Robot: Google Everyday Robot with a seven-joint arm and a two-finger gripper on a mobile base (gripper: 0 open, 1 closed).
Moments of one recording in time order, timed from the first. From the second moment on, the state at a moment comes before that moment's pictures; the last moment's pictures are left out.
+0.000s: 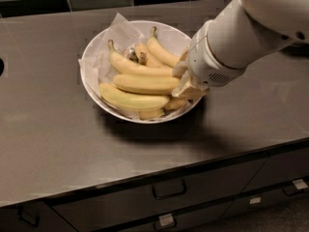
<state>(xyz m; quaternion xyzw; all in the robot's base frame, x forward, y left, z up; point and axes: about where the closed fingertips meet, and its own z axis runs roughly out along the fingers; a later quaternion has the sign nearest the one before) 0.477 -0.067 0.941 -0.67 0.68 -0.03 0.29</state>
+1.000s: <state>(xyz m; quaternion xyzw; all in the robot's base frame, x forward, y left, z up) 0.476 -0.062 0.937 -0.66 0.68 -0.05 0.31</state>
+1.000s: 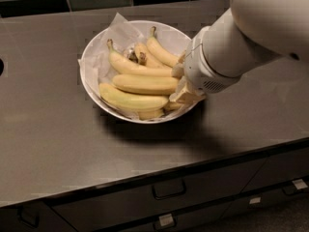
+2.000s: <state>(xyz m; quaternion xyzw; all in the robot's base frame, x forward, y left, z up) 0.478 -0.061 0.935 -0.66 0.68 -0.07 0.31</state>
